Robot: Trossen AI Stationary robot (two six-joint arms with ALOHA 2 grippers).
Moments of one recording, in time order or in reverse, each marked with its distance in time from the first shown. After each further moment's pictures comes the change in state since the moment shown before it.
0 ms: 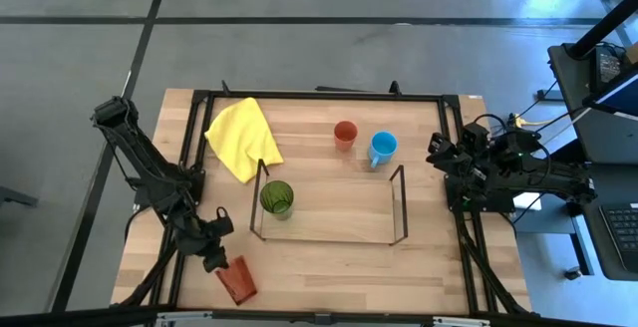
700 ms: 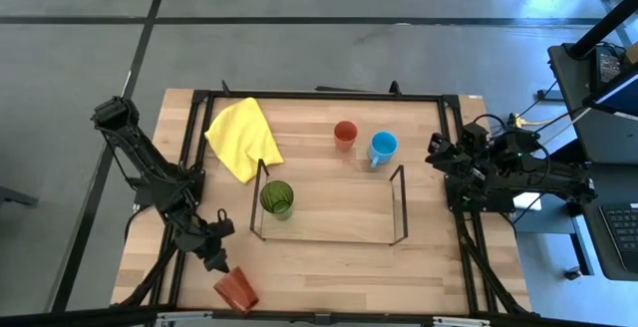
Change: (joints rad) left arm -0.001 0.001 -0.084 0.182 0.032 -0.056; right arm 0.000 0.000 0.000 -0.015 0.000 -0.002
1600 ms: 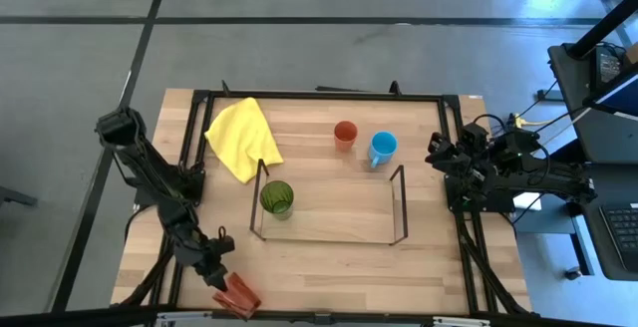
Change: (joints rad) left arm -0.078 0.229 0.000 0.308 0.009 -0.127; right arm 0.000 0.000 0.000 0.000 0.001 -0.025
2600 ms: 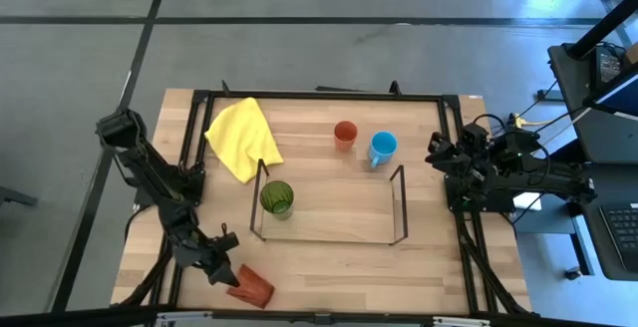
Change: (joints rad) left arm 0.000 0.004 -0.001 0.082 -0.223 0.118; right arm 0.000 0.000 0.000 0.000 0.002 -0.005
